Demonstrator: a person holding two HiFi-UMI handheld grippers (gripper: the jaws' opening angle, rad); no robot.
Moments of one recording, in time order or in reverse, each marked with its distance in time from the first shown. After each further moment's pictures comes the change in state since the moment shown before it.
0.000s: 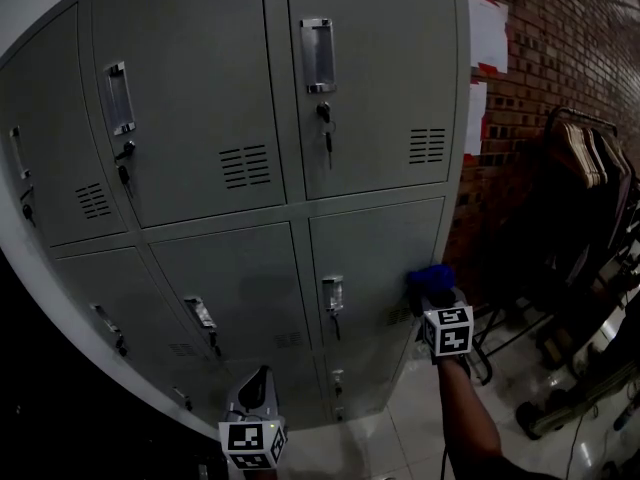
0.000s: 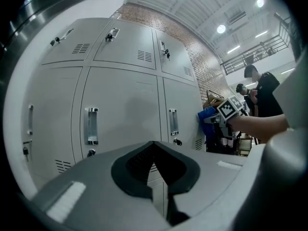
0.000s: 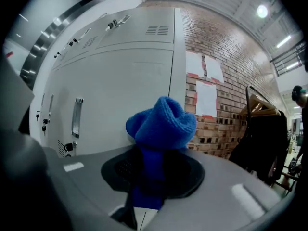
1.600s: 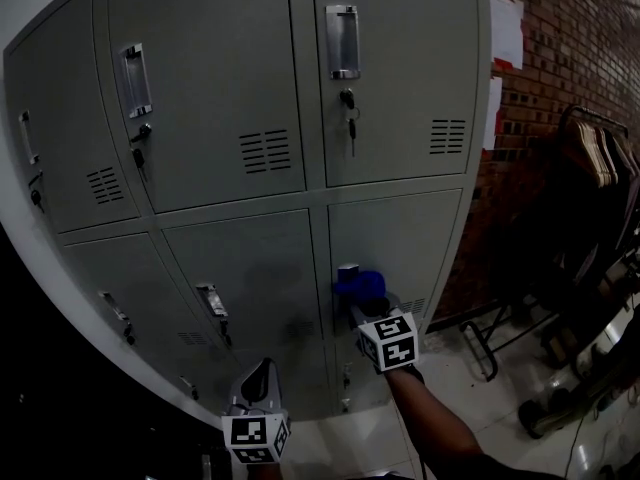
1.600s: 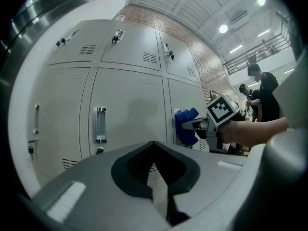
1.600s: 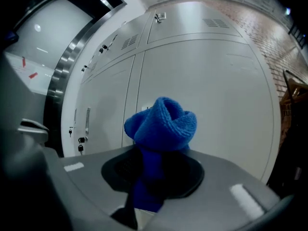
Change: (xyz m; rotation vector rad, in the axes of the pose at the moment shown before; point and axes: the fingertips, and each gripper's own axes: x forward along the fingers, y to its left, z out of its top) left arm -0.010 0.017 -0.003 -0.012 -0.006 0.035; right arm 0.013 0.198 0.025 0.023 -0.067 0.364
